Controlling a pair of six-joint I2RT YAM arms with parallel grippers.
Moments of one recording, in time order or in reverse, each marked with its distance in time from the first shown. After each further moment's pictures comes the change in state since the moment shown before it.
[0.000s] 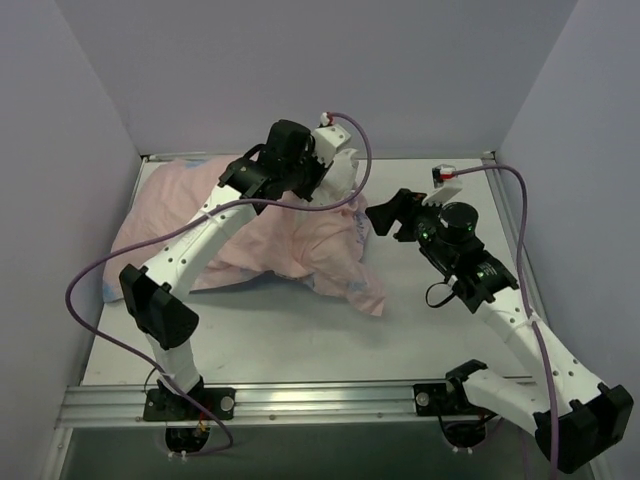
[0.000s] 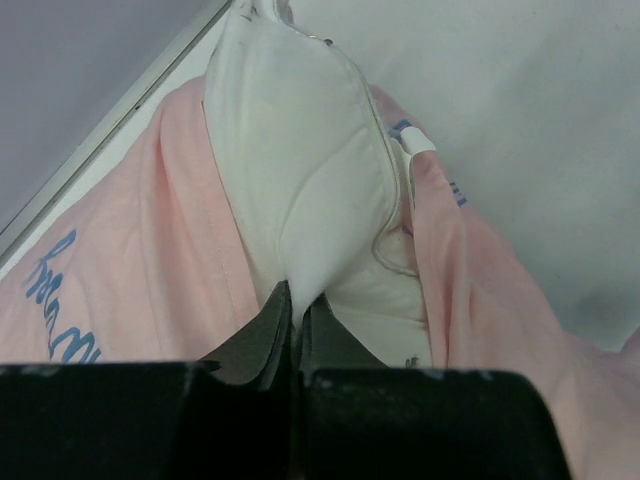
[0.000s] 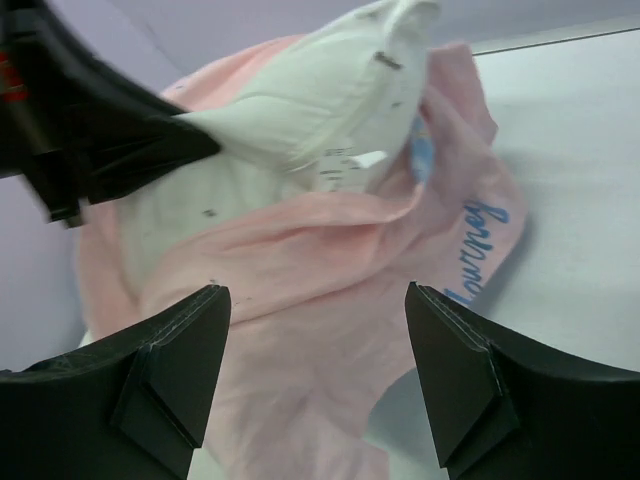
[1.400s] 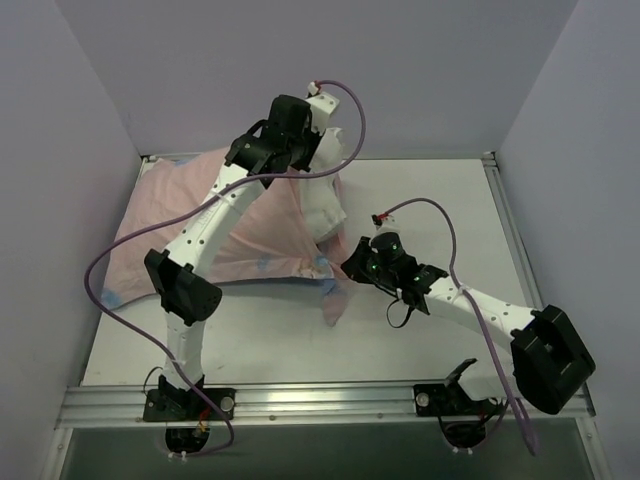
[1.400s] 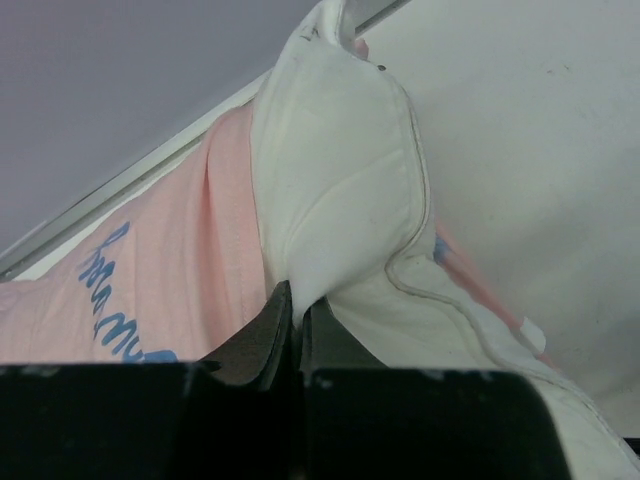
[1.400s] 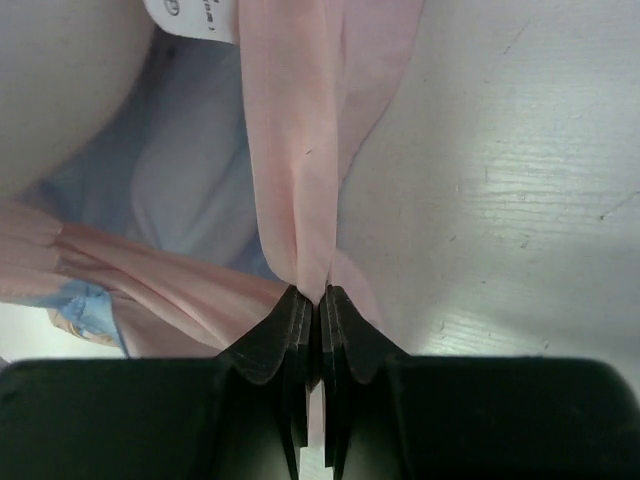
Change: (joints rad) left arm 0.063 0.247 0.387 -0.099 -0.183 -0.076; right arm 0.245 0.294 -0.205 0.090 0.125 0.206
